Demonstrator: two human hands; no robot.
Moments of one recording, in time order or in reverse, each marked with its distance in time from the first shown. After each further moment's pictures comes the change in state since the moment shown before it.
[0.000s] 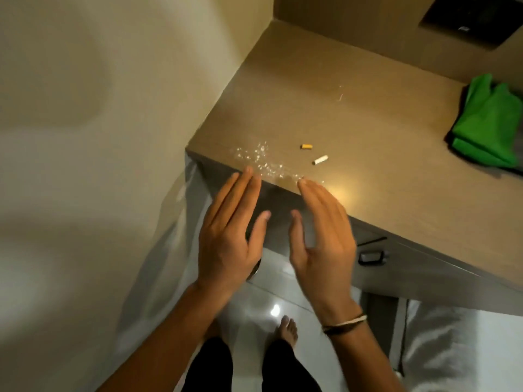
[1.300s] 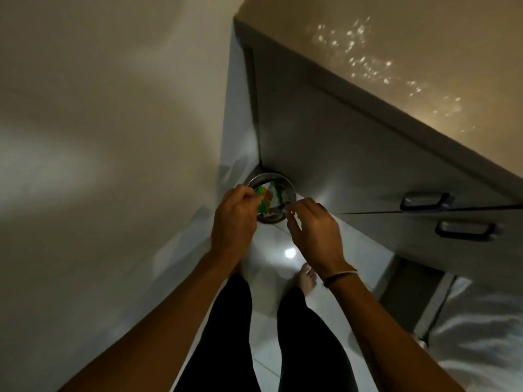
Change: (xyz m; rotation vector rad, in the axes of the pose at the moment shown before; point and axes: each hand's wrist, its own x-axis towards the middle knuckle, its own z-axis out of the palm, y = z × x) left_hand -0.140 -0.120 0.061 0.198 -0.346 -0.394; right_hand -0.124 0.060 0.128 -0.092 -0.851 0.171
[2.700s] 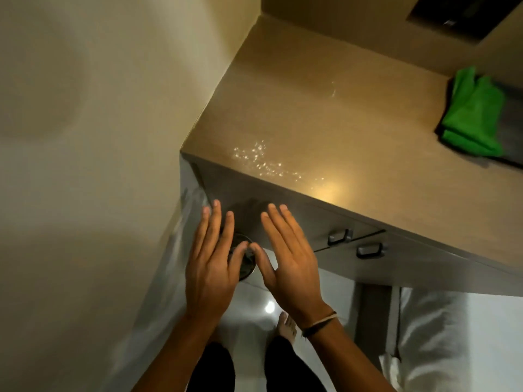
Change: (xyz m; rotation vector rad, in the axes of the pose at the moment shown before) left_hand 0.020 0.073 -0.078 -0.036 0.200 0.228; right_hand -0.023 -0.046 -0.100 -0.078 0.567 -0.113
